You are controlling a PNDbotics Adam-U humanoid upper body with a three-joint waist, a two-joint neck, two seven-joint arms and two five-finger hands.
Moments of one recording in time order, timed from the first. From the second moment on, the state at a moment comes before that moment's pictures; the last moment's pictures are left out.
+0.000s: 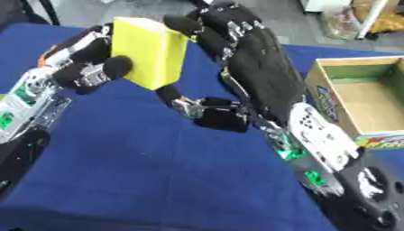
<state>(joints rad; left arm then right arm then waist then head) -0.62 0.46 -0.35 -1.71 0.46 0.05 -0.44 -0.66 -0.35 0.57 -1.89 0.98 -0.11 -0.30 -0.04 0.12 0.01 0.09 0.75</state>
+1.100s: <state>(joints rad) -0.62 0.47 -0.35 -1.70 0.42 0.03 -0.46 -0.65 -0.35 0.60 -1.88 0.88 -0.06 -0.37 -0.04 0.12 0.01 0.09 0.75</state>
